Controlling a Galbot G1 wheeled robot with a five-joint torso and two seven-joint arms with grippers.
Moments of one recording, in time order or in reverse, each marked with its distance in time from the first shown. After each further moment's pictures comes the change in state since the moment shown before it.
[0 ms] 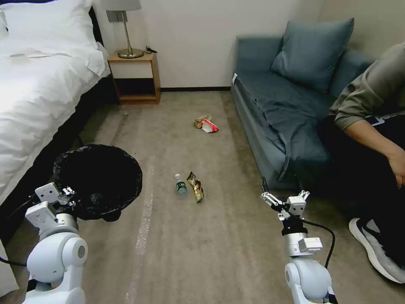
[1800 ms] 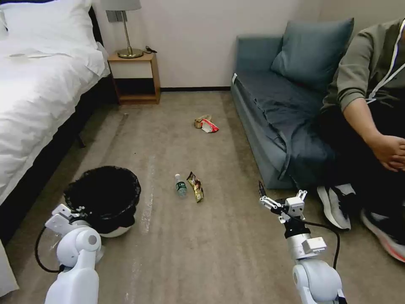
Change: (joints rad) left arm -0.086 0.013 0.016 0.226 -0.210 -0.118 -0.130; right arm -0.009 -0.033 0.023 0.042 0.006 -0.052 -0.044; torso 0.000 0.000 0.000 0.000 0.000
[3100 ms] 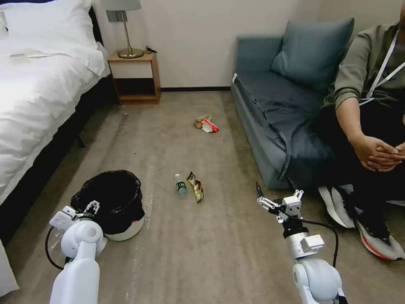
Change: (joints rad) left arm -0.103 -0.010 0.038 0.201 -0.310 0.009 -0.193; right arm -0.006 0.006 0.006 -0.001 -0.030 -0.032 -0.075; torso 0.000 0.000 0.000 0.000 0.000
